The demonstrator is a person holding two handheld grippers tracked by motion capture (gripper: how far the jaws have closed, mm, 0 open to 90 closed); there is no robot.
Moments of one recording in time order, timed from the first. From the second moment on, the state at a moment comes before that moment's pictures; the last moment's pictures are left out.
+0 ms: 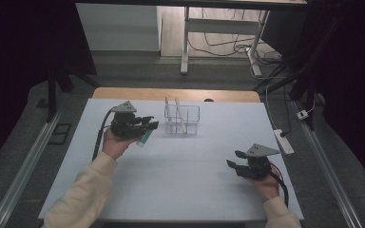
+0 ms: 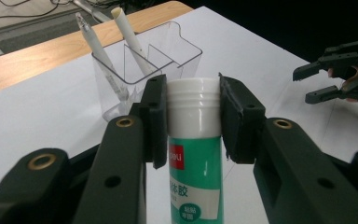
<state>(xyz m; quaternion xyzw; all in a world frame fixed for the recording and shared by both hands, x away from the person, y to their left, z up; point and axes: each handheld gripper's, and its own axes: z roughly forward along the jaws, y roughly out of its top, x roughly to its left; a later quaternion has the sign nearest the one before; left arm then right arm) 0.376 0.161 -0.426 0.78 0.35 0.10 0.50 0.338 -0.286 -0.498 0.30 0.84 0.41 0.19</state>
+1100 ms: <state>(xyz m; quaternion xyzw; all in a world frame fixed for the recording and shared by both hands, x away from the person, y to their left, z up) 0.412 0.138 -0.425 0.78 0.36 0.08 0.51 0.339 -0.285 -0.500 0.31 0.84 0.40 0.19</state>
